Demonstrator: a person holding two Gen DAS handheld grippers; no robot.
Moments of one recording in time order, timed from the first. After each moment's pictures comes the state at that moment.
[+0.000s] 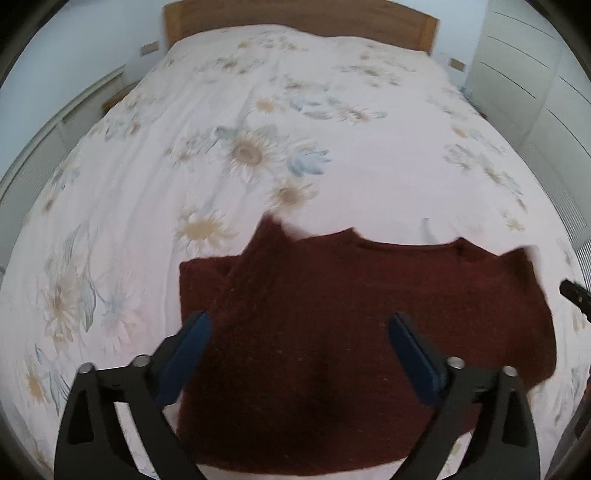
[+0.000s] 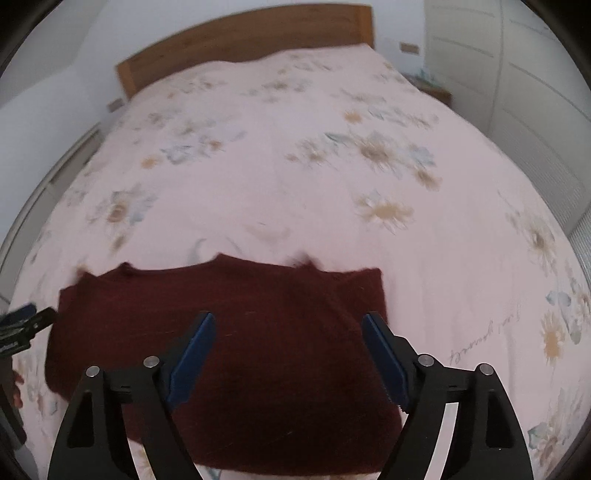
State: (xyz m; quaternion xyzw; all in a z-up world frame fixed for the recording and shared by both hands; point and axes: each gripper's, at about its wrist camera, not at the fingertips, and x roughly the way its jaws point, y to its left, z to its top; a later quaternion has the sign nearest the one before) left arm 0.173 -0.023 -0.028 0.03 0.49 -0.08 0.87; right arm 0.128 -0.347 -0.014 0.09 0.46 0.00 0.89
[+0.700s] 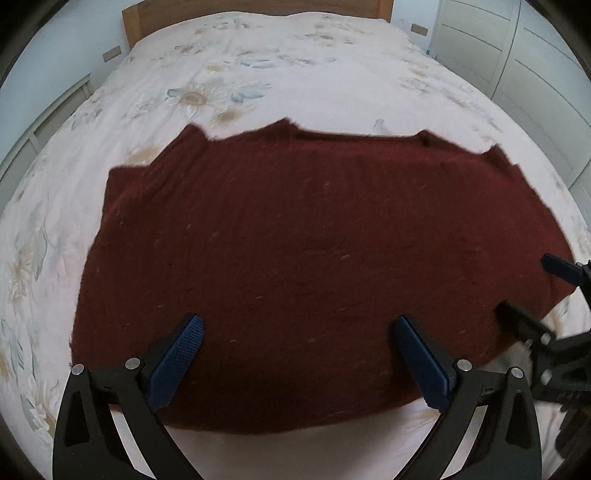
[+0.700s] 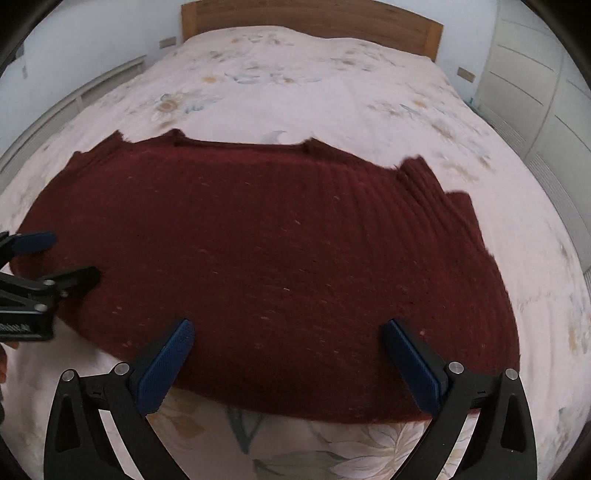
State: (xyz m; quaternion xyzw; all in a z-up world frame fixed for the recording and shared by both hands) left arm 0.115 -0.052 -0.115 0.07 0.51 -0.13 0.85; right arm 0.076 -0.256 -0.111 -0.01 0.48 0.03 0.88
